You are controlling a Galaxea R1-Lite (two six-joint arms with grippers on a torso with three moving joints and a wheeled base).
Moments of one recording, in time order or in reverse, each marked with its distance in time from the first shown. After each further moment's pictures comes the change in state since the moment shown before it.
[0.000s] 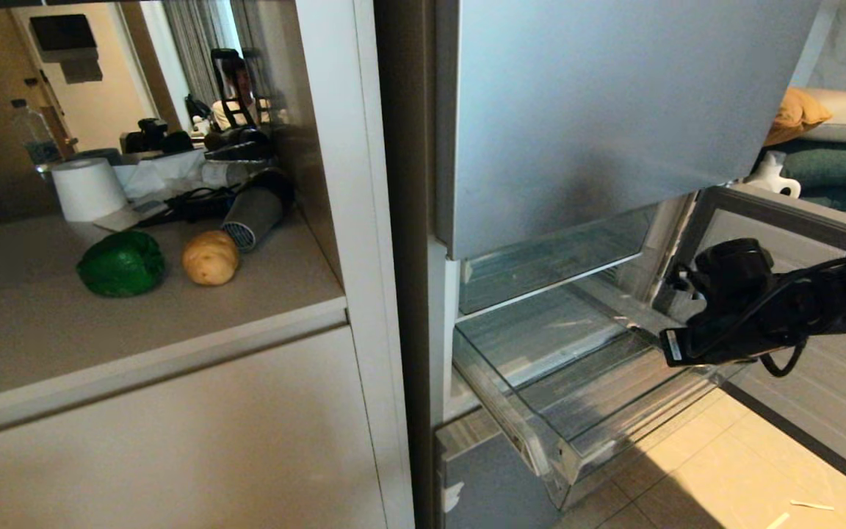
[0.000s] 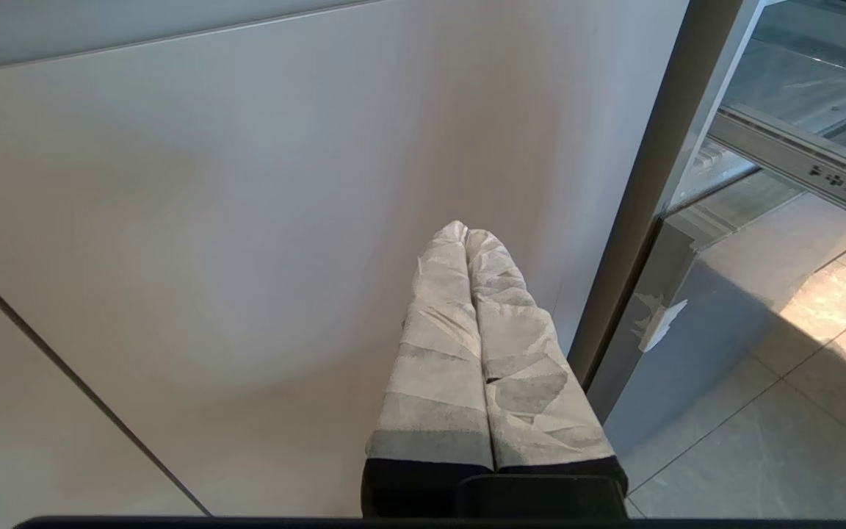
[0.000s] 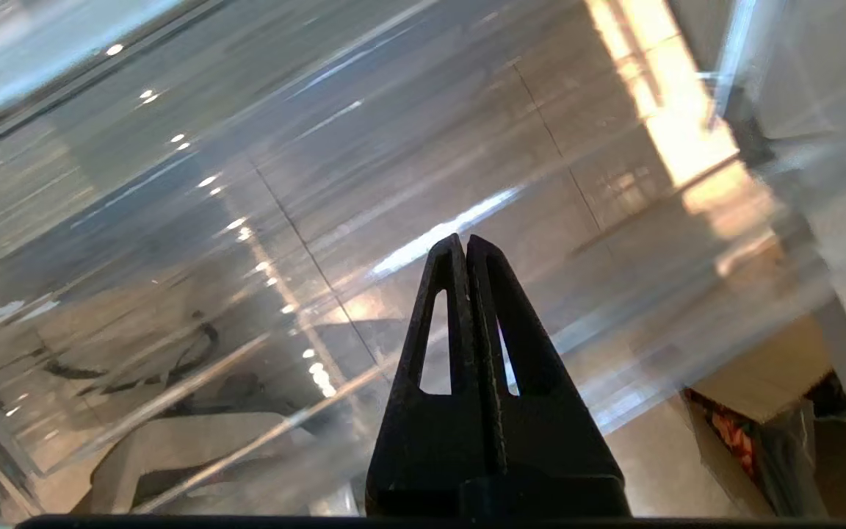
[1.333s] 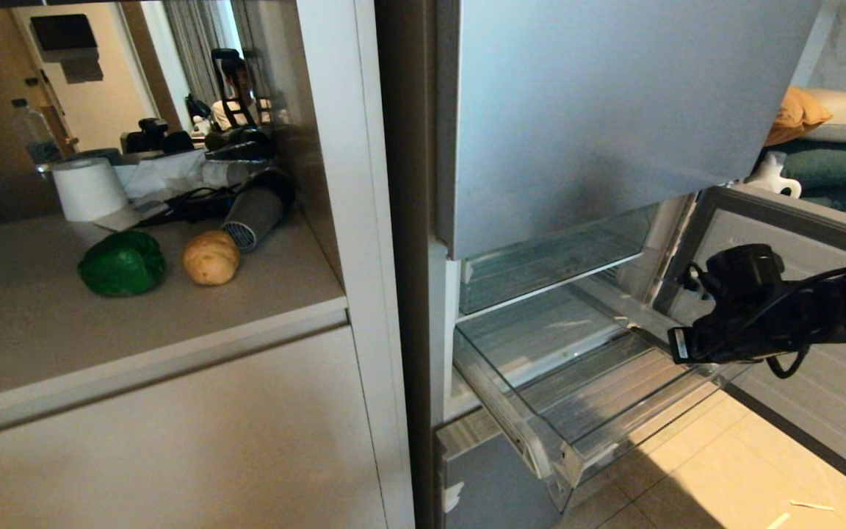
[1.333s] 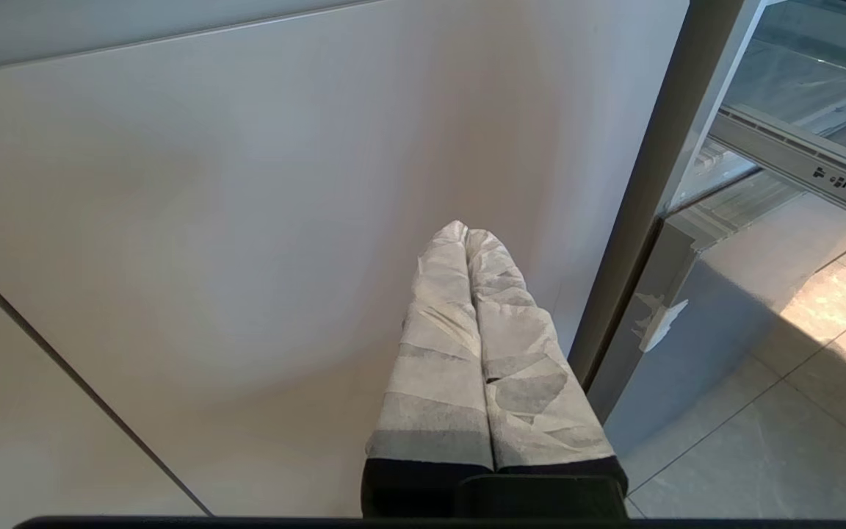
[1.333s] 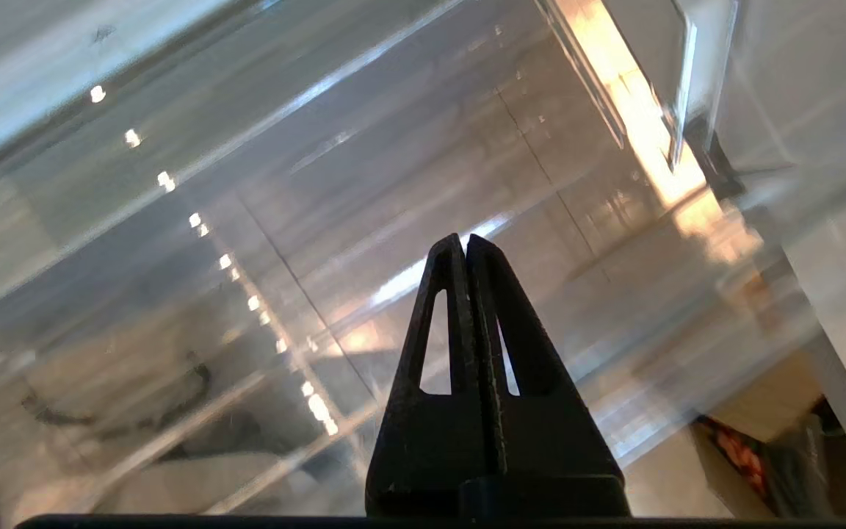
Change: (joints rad) left arm 0.000 0.000 0.000 0.000 -0.001 0.000; right arm -0.054 0.033 0.025 -0.096 -0.004 -0.005
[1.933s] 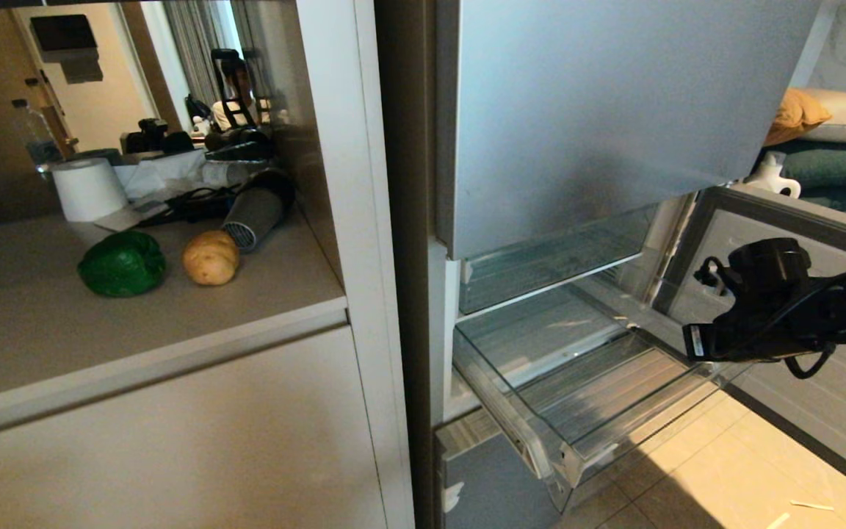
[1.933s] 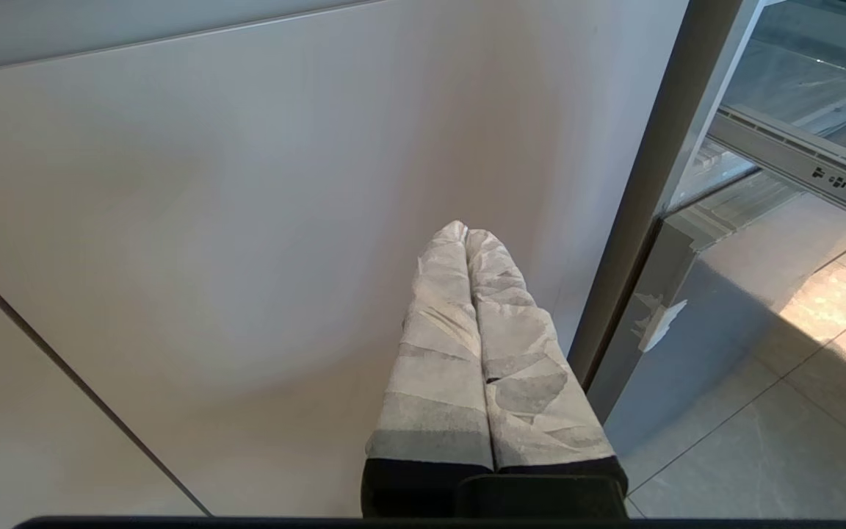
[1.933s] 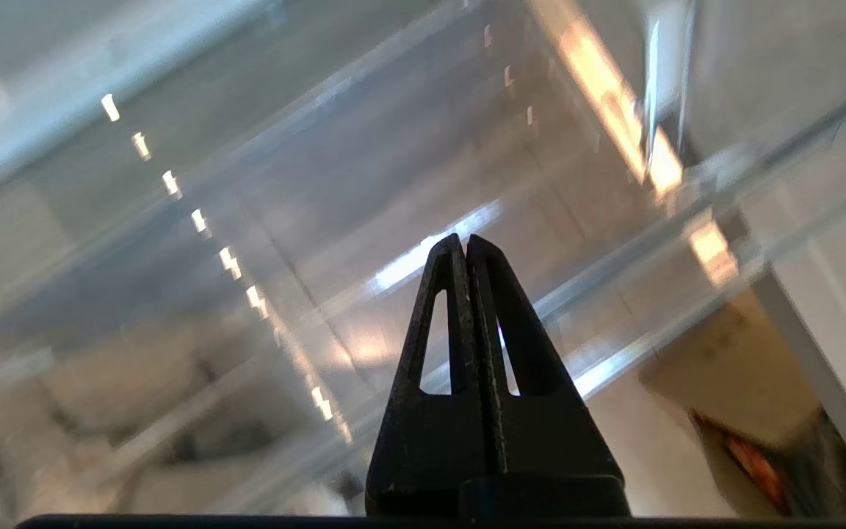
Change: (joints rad) left arm 0.000 0.000 0.000 0.000 0.000 0.000; right arm -0.024 -0.059 0.042 -0.032 0.036 0.000
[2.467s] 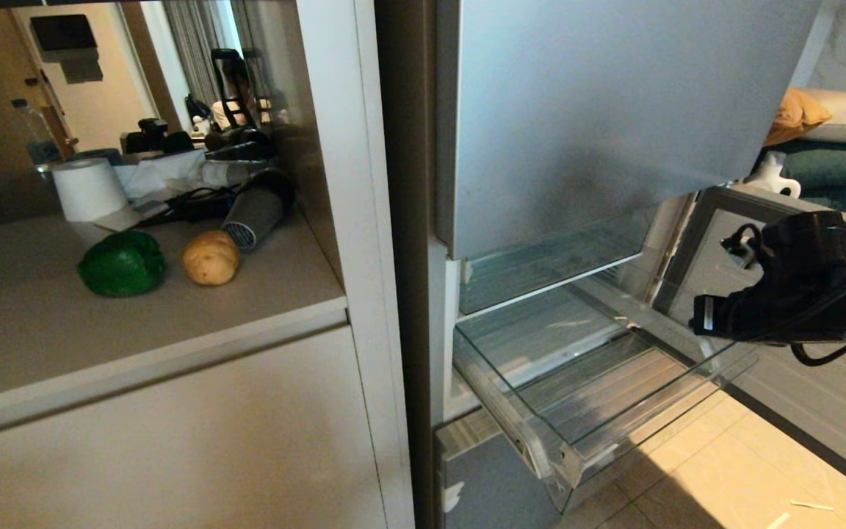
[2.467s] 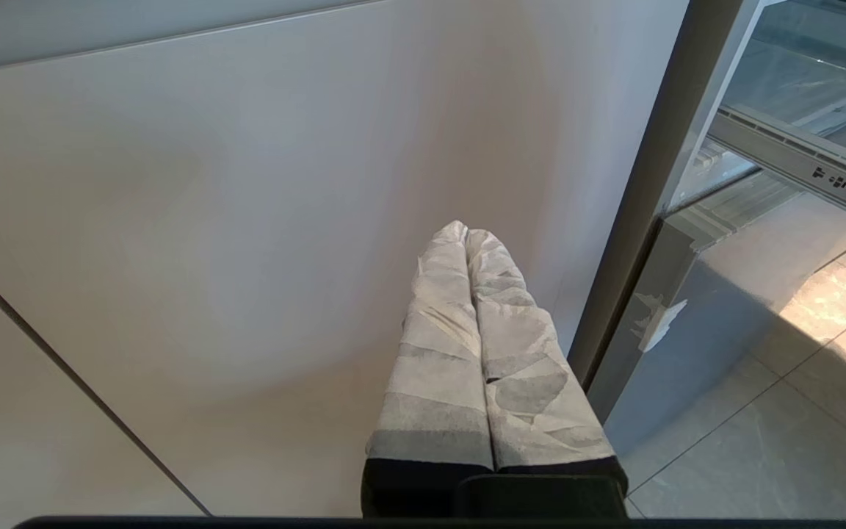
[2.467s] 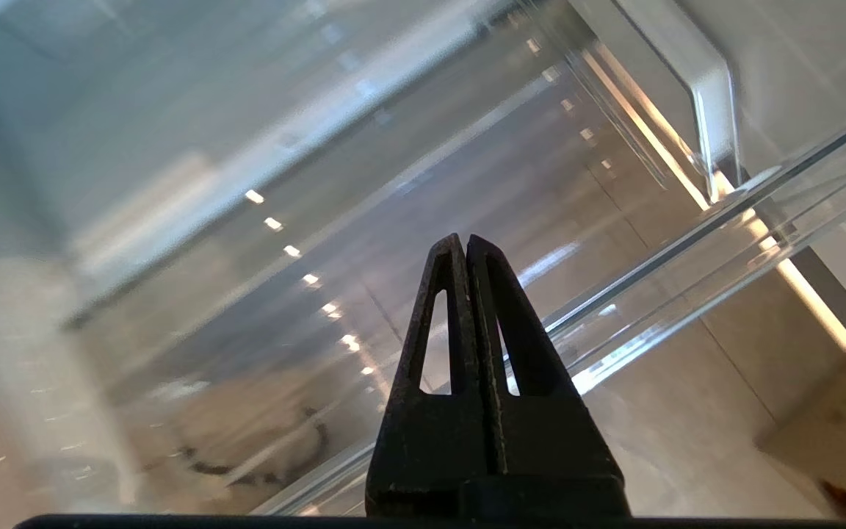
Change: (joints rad) left arm 0.000 0.000 0.000 0.000 0.000 0.000; right arm 0.017 -0.149 0.050 -0.042 0.123 0.133
